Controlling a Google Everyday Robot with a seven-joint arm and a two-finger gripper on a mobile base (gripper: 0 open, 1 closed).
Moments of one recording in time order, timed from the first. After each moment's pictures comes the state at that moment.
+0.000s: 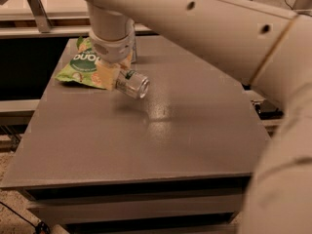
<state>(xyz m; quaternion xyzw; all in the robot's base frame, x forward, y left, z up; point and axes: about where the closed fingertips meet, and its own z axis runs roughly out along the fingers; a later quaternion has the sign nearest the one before) 0.593 0.102 0.889 -0.52 0.84 -0.02 0.13</state>
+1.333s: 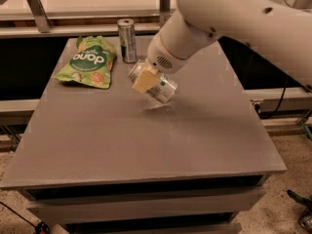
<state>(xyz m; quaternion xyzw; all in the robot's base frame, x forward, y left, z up) 0.577 0.028 0.900 -0.57 0.76 0.09 0.31</state>
